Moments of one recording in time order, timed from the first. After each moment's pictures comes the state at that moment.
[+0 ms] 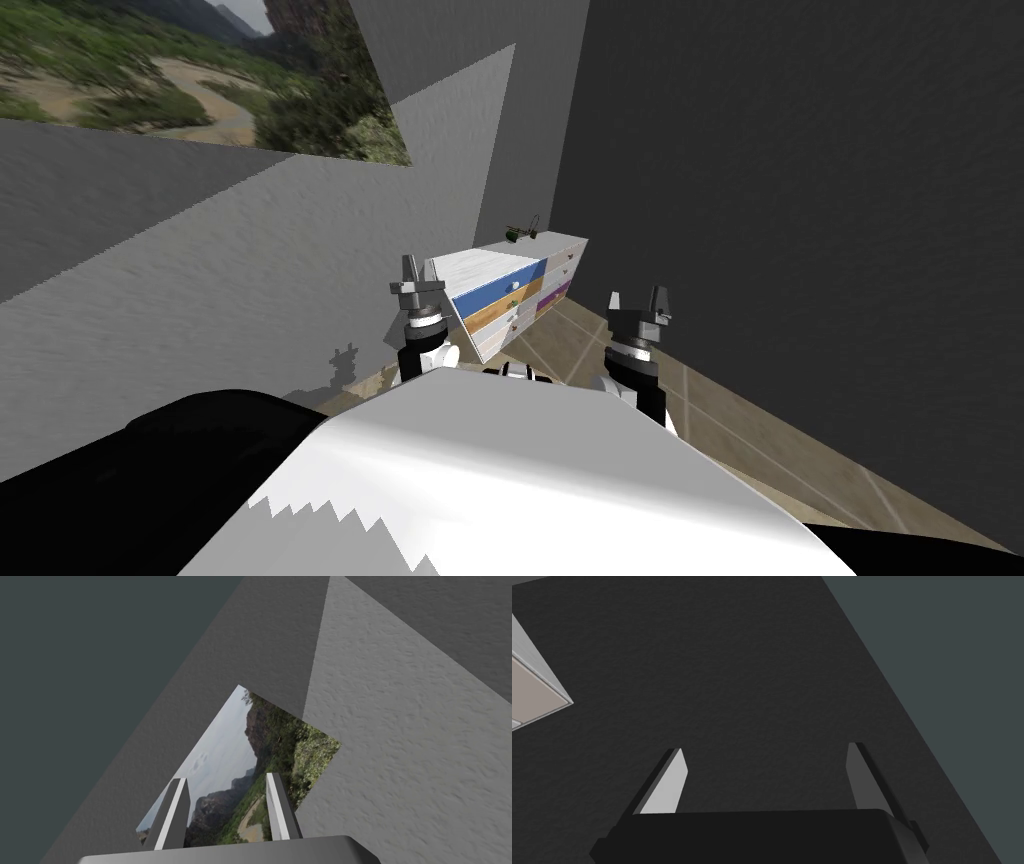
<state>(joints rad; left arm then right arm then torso) 0.46 0.00 -0.06 -2.35 0.11 -0.62 0.01 0.54 -0.01 0.00 -2.27 -0.09 -0.51 -0.16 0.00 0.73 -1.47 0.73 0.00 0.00</state>
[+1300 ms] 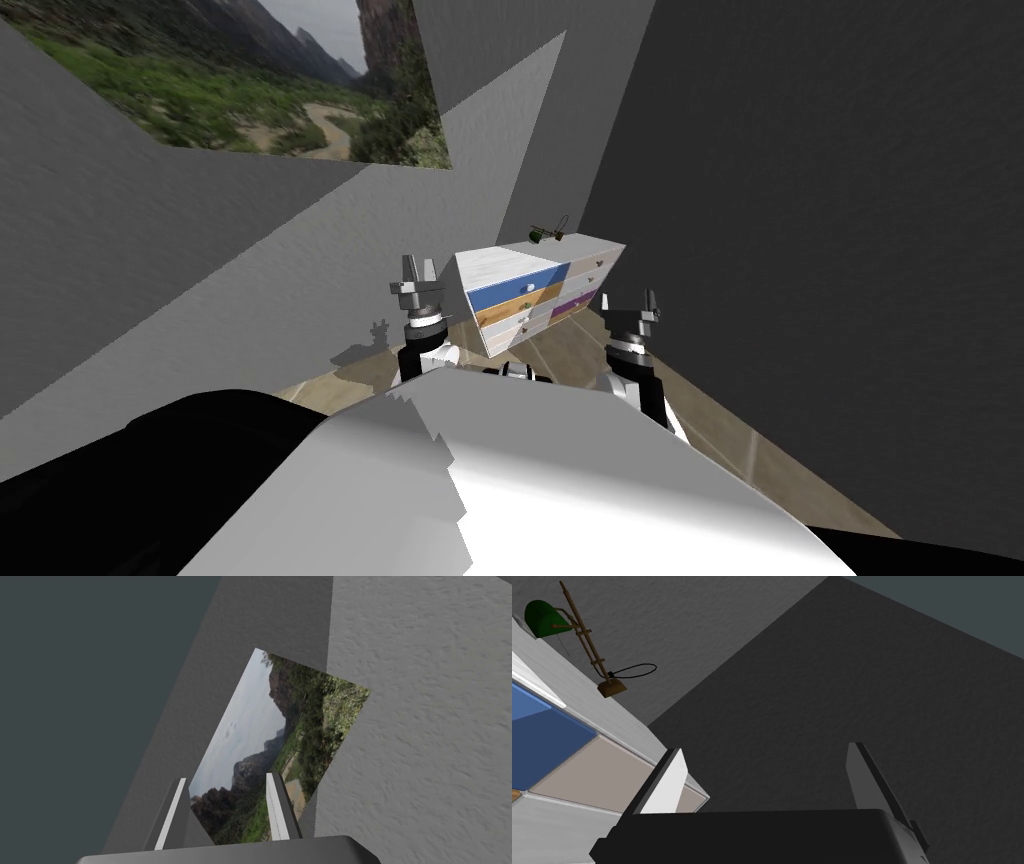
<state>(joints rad) 0.46 0.00 -0.06 -2.35 0.11 -0.62 0.01 0.45 -0.19 -0.03 -2.10 -0.24 -0.54 -0.47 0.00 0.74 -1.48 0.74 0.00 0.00</state>
